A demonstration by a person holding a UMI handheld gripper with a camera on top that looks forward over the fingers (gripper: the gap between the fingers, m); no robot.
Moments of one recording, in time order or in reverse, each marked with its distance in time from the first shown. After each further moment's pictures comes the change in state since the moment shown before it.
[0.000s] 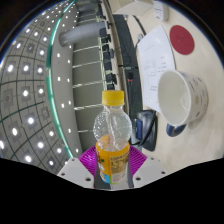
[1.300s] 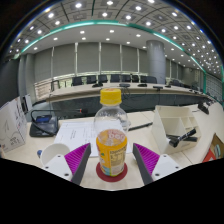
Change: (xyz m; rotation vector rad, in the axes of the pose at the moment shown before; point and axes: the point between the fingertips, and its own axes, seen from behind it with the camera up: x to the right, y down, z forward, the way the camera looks) arm 0.092 -0.265 -0.106 0.092 0.678 -1.524
